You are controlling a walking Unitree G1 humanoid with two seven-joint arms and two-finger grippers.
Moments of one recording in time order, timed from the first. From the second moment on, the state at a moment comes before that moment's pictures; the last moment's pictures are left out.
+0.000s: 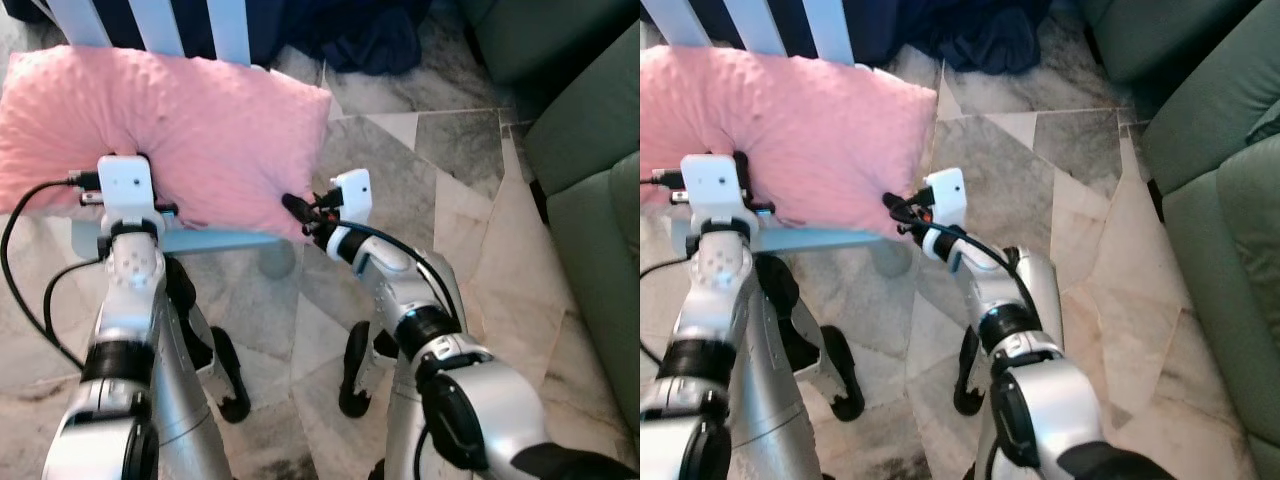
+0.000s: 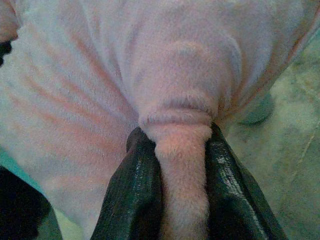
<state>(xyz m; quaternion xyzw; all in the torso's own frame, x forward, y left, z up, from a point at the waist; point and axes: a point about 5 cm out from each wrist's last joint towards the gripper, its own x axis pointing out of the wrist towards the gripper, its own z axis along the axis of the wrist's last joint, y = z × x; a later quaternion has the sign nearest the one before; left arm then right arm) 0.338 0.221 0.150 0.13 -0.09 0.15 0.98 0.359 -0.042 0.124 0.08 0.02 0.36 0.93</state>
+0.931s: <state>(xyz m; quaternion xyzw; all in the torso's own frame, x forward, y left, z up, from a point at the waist) 0.265 0.156 0.154 0.14 -0.15 -0.02 0.98 0.360 -0.142 0.128 -0.09 -0.07 0.19 0.98</state>
